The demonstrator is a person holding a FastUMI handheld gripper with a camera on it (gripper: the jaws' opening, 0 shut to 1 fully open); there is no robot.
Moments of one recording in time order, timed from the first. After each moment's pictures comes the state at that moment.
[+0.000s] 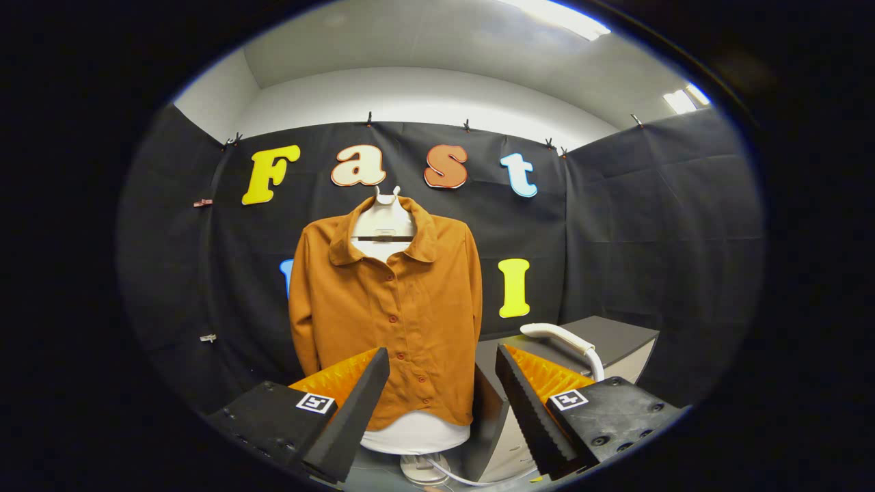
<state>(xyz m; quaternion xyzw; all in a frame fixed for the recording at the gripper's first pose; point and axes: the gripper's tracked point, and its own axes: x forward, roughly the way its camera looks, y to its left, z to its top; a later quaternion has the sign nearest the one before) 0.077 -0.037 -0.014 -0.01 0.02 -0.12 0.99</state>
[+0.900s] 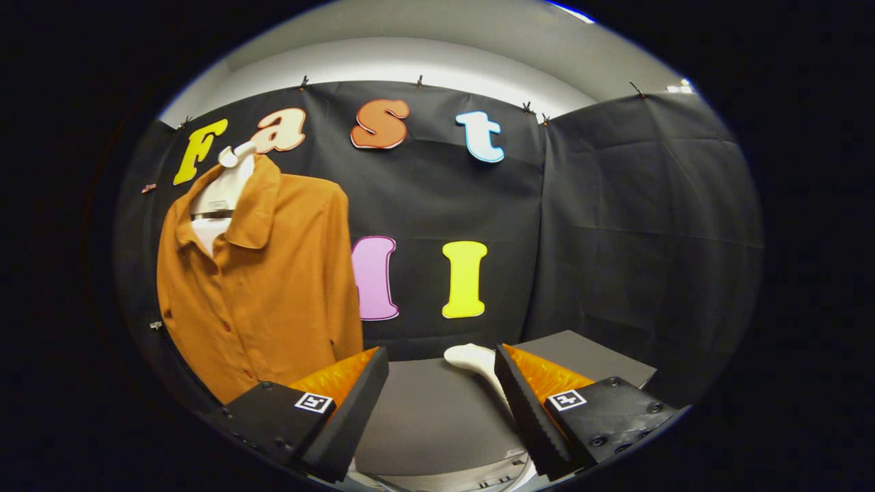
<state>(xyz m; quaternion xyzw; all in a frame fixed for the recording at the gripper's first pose) 0.247 -0.301 -0.046 -0.02 0.09 -0.16 0.98</state>
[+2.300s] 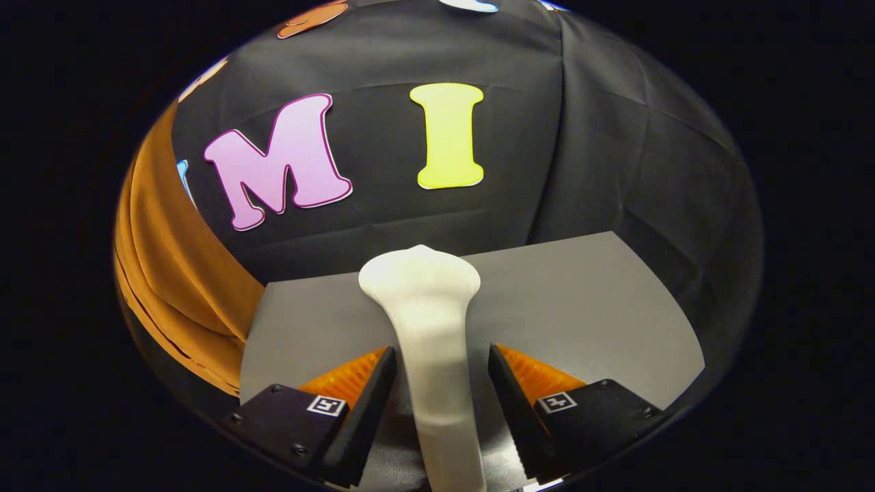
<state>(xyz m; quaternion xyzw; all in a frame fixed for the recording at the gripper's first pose) 0.332 -0.418 -0.225 0.04 0.39 -0.13 0.91</state>
